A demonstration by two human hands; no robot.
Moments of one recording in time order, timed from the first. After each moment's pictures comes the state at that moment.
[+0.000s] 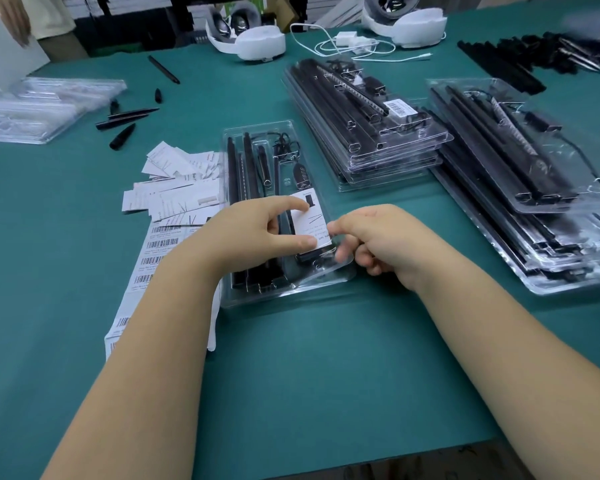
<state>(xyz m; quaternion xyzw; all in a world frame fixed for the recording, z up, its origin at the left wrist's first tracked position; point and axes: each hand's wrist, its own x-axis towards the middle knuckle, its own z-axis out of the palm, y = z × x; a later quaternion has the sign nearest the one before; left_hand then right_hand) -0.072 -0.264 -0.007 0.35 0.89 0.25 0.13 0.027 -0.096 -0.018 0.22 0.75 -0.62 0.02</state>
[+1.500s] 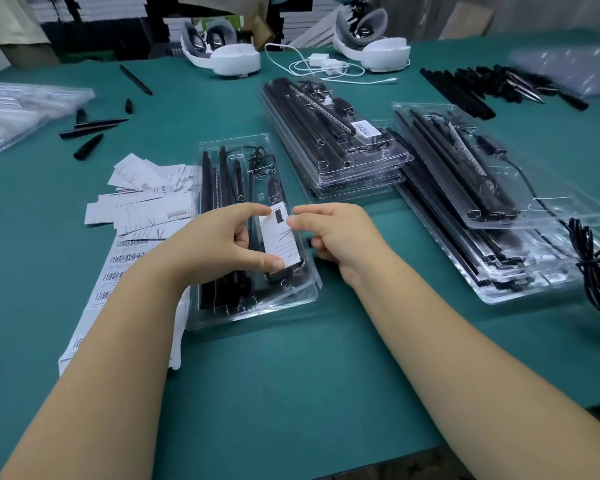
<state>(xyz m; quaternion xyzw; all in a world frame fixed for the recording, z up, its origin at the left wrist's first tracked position) -0.076 -0.265 -0.006 0.34 0.87 0.30 0.17 0.003 -0.099 -0.024 0.23 0.66 -0.70 -0.09</state>
